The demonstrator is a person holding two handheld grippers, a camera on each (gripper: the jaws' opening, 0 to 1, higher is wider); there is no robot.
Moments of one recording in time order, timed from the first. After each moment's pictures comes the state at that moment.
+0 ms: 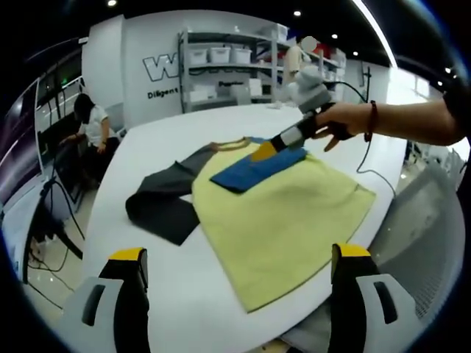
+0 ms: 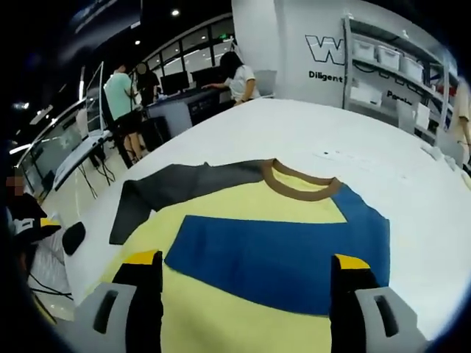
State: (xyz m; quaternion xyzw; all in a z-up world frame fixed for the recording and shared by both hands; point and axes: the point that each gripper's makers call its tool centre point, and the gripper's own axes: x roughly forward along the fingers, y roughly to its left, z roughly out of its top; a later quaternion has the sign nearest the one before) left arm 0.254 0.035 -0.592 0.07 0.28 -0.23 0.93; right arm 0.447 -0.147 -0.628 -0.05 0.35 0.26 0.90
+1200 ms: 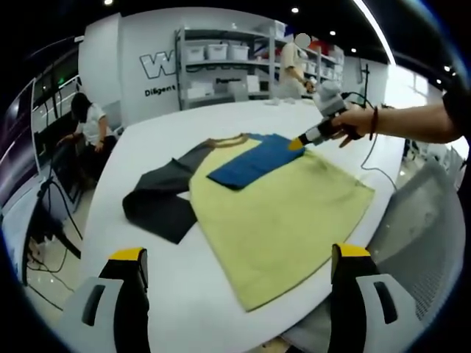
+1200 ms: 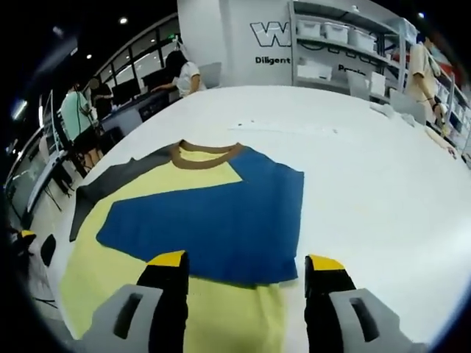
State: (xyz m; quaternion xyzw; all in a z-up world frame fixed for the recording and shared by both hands) left arm 0.255 0.033 -0.597 0.08 0.29 -0.23 0.92; right arm 0.454 -0.278 -0.663 -0.01 0.39 0.13 0.91
